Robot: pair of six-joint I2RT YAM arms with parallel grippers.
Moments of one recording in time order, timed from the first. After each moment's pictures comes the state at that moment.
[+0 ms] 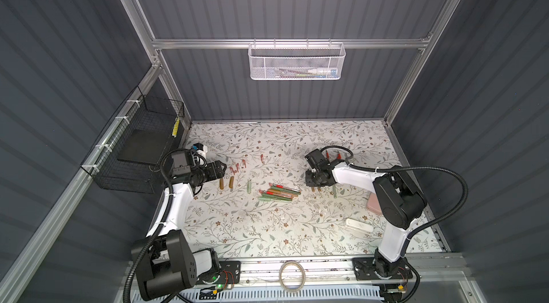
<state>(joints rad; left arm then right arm) 0.21 1.25 0.85 -0.42 0.46 -0.08 0.60 1.82 1.13 -0.44 0.10 0.49</state>
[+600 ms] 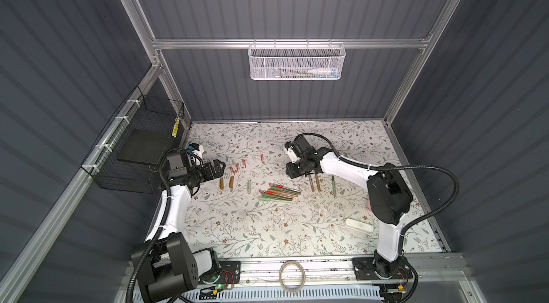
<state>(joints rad) 0.25 1.23 0.84 -0.40 0.49 -0.08 0.70 2.00 1.50 -0.57 -0.11 0.21</state>
